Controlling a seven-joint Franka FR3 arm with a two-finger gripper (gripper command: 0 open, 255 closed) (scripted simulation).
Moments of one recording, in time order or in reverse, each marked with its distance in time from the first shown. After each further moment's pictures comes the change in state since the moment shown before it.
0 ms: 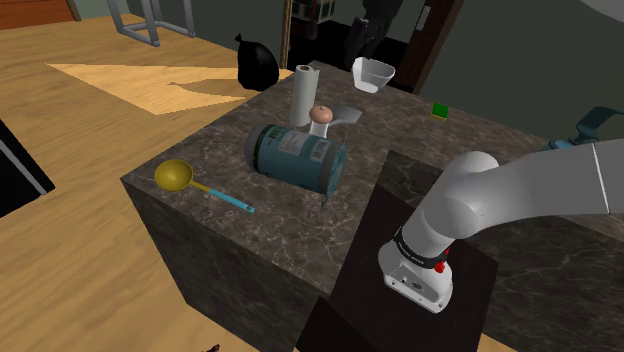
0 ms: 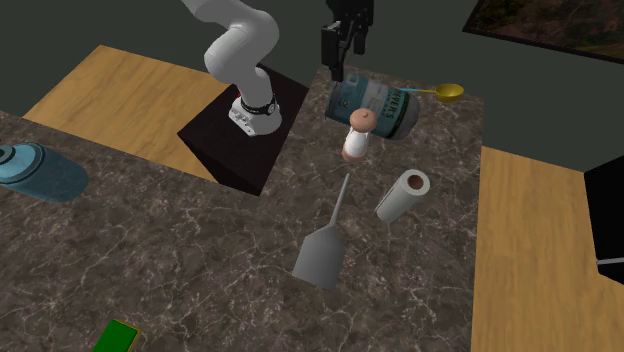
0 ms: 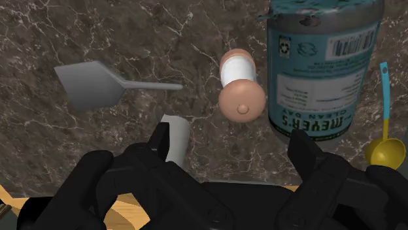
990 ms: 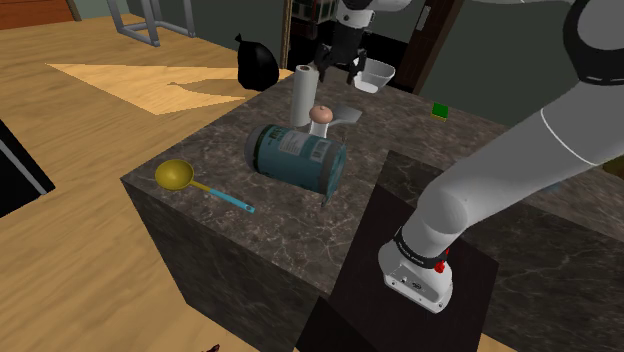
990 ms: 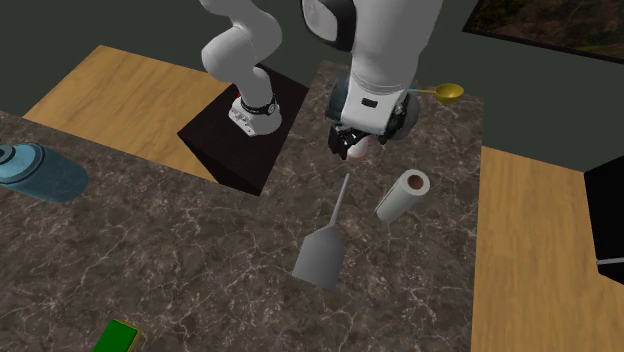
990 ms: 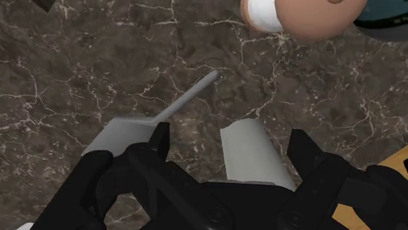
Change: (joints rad) arm -0.162 0.438 -0.033 0.096 0.063 0.214 0.442
